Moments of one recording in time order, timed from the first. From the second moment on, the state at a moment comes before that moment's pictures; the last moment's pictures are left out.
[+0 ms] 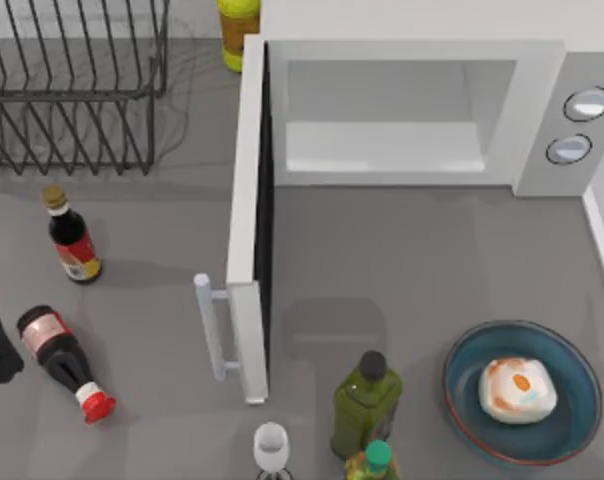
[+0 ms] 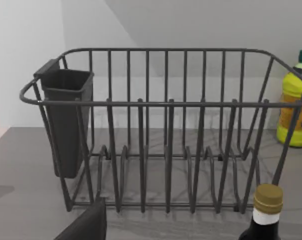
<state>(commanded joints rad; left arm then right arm) 0.00 0.00 0.00 0.00 0.00 0.00 0.00 0.00 0.00 0.00 0.00 0.00</state>
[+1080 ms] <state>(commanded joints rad) 0.00 0.00 0.00 0.00 0.00 0.00 0.00 0.00 0.00 0.00 0.00 0.00</state>
